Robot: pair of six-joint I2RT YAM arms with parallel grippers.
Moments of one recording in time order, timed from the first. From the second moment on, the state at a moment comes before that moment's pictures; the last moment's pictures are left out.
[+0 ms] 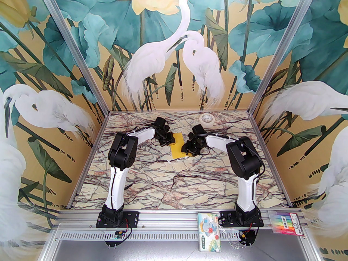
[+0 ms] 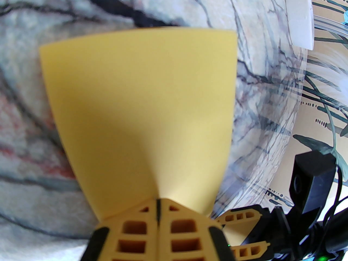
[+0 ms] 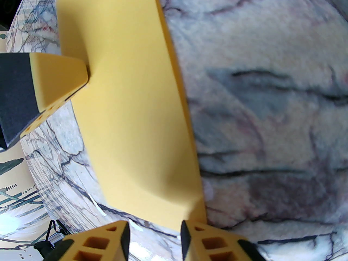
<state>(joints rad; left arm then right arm) -0.39 2.27 1.65 -0.52 0.54 -0.64 0.44 2.03 1.30 -0.47 -0.55 0.62</state>
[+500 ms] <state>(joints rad) -0.34 2.26 1.68 -0.52 0.54 -0.64 0.44 2.03 1.32 -0.54 -0.47 0.59</state>
